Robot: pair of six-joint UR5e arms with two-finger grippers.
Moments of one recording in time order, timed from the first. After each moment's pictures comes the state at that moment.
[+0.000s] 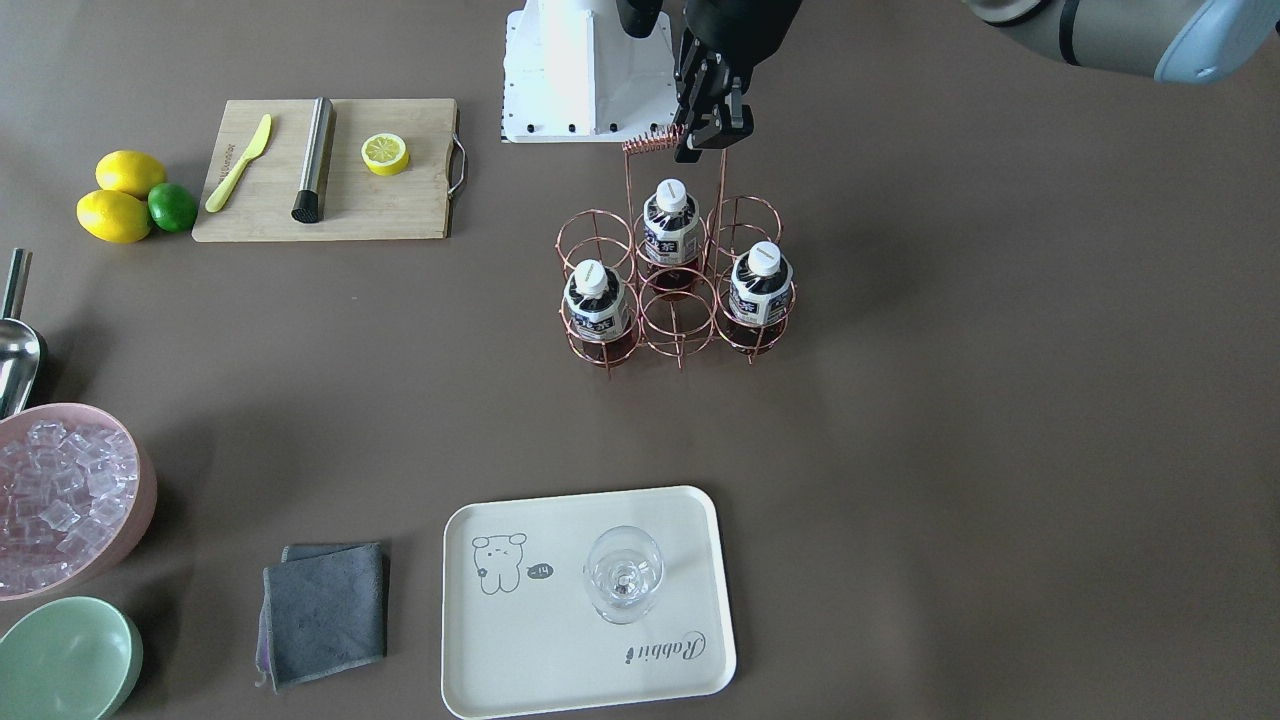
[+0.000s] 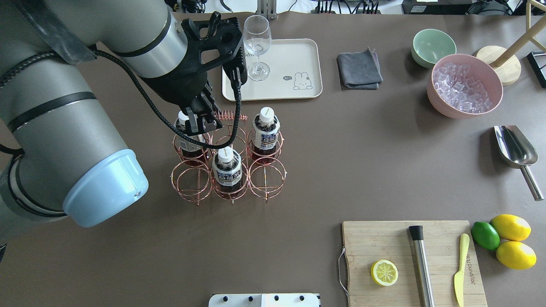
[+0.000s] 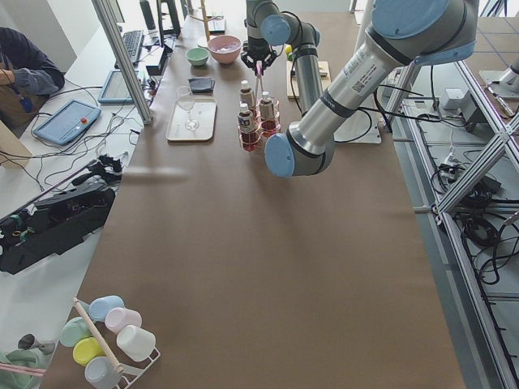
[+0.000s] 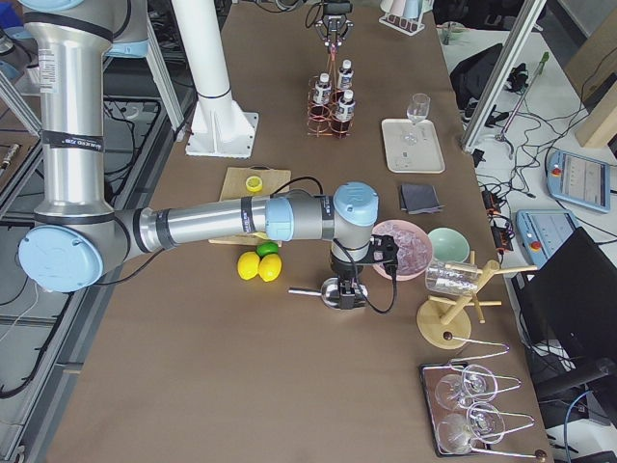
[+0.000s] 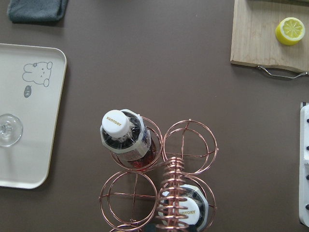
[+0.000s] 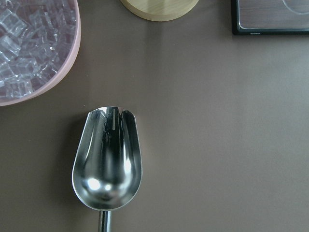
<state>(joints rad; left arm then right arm) -0.75 -2.41 -2.03 -1.13 -2.16 0.33 1.50 -1.62 1.80 -1.68 2.27 0.04</state>
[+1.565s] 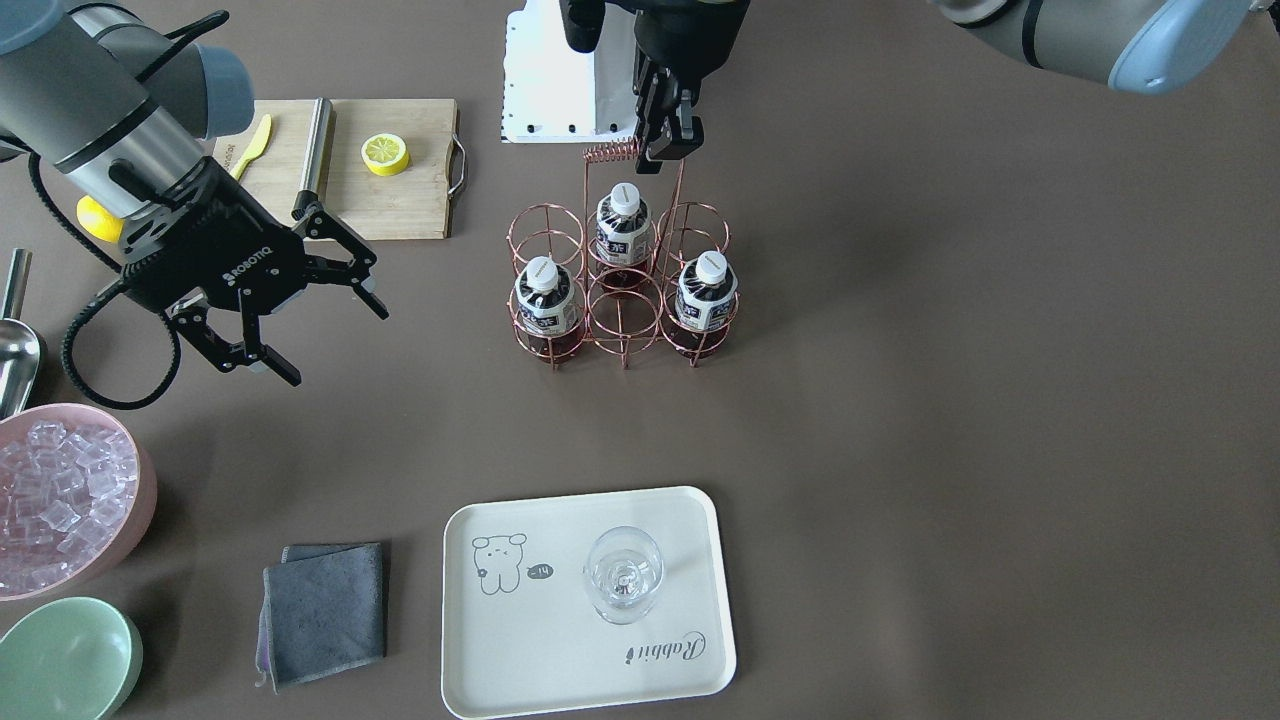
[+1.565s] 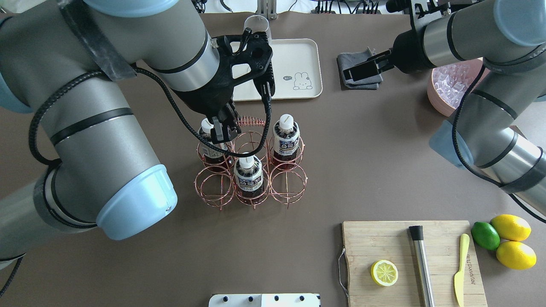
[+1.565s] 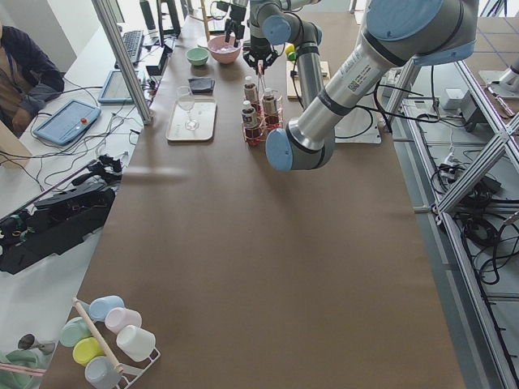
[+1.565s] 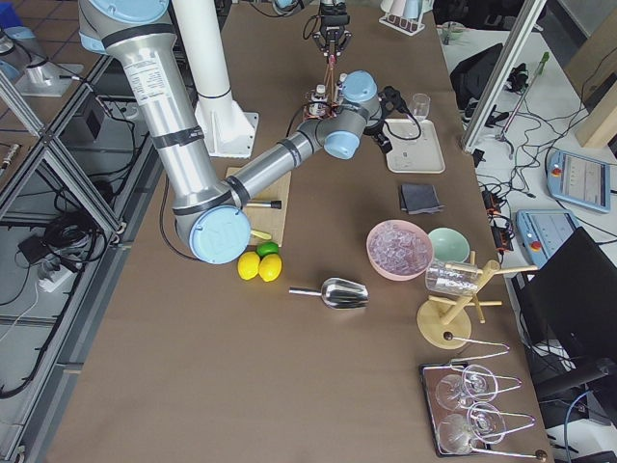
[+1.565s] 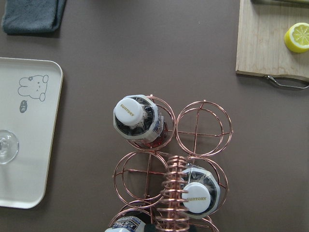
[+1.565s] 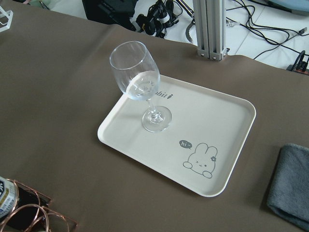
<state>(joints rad) -0.69 -2.46 -1.98 -1.16 -2.08 0.29 0.92 -1.14 1.80 -0.97 2.09 0.69</state>
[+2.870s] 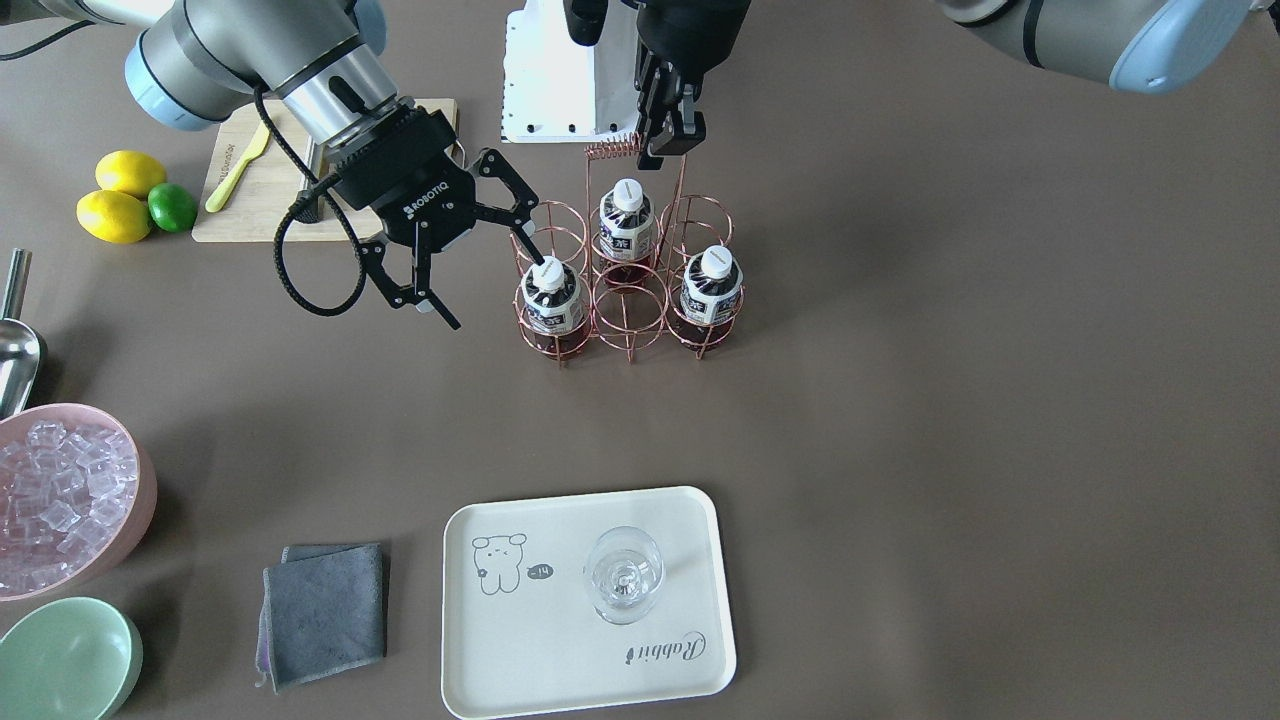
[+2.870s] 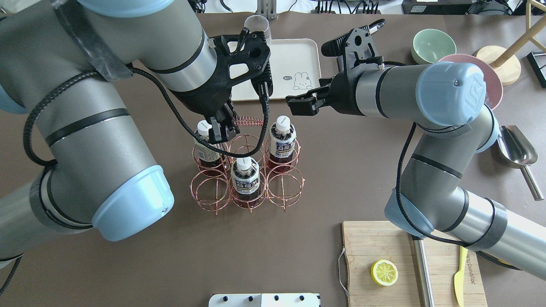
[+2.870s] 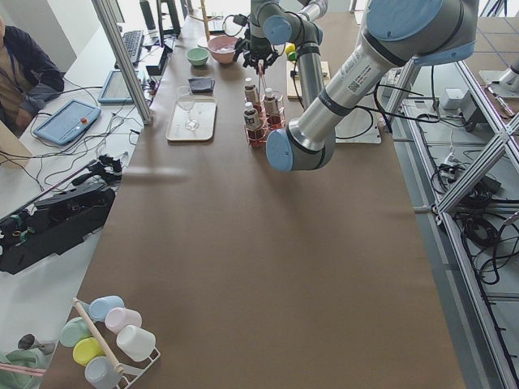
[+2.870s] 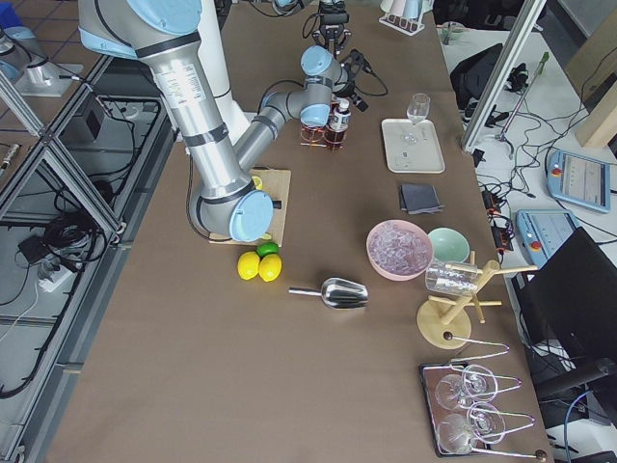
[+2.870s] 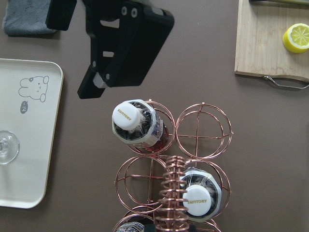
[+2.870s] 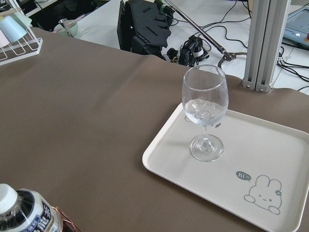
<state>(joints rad) -0.69 -2.46 -1.99 -1.16 -2.08 0.29 0.65 -1.10 1.89 -0.96 1.72 0.74</state>
